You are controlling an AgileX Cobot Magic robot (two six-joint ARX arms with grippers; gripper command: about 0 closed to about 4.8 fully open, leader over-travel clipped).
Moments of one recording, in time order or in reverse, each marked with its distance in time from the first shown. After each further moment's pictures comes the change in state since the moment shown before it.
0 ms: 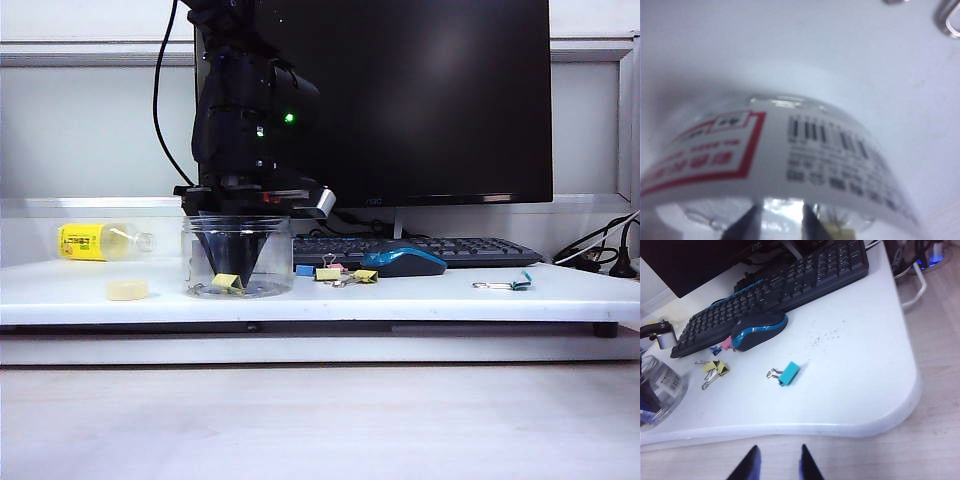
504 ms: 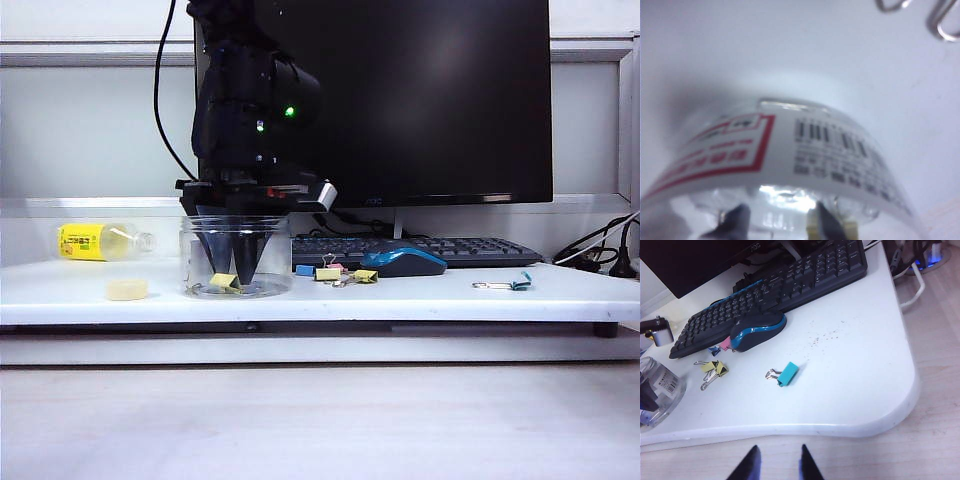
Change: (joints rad) left arm 0.000 -0.010 0.003 0.003 -0.007 0.015; right arm 0.000 0.000 0.000 0.000 0.001 0.000
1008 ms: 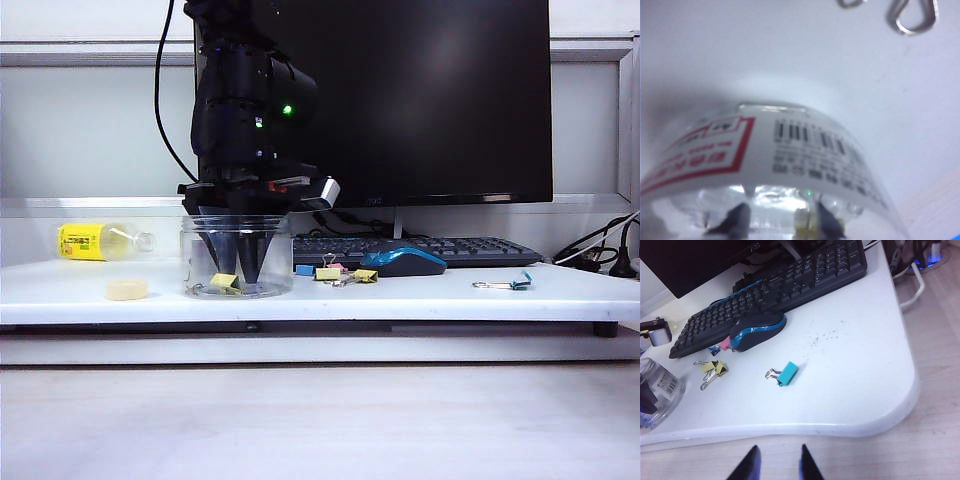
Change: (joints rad) left arm 0.003 -0.008 -0.003 -0.008 0.077 0.023; right arm 0.000 0.000 0.000 -0.001 0.000 0.000
